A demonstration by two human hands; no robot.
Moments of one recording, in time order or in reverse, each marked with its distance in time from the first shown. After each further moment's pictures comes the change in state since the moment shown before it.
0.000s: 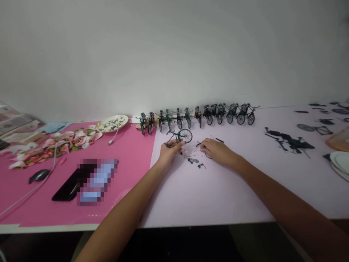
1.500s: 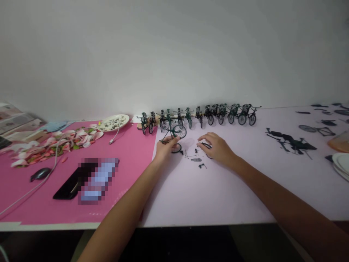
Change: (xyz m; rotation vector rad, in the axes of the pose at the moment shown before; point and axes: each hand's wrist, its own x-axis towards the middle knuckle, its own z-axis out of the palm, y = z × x) left_hand 0.013 0.010 -0.011 0.008 0.110 0.019; right_hand 0.002 -0.003 0.006 0.145 0.464 -0.173
